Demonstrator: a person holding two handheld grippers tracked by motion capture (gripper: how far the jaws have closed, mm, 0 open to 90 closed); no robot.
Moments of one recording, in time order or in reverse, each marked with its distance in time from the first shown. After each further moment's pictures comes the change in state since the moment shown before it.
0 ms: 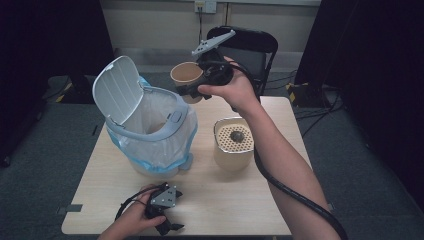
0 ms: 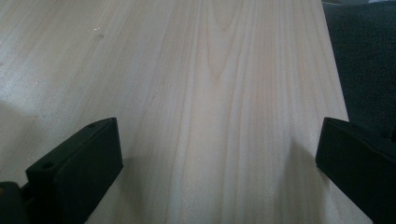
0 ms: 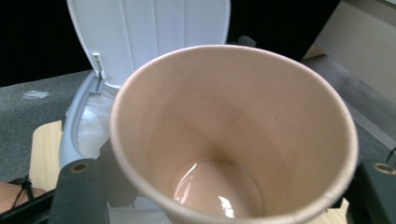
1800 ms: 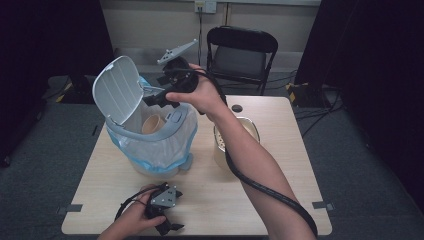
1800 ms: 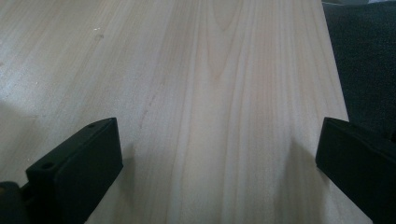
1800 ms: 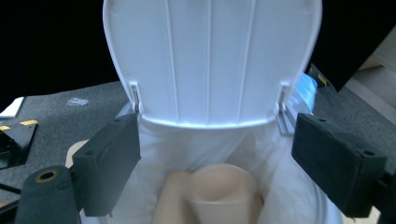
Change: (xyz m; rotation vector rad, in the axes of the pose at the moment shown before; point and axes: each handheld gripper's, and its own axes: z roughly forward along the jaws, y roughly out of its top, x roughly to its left) left arm 0.000 0.000 0.000 0.001 0.001 0.000; right arm 0.025 0.014 0.067 -0.032 0.149 0.010
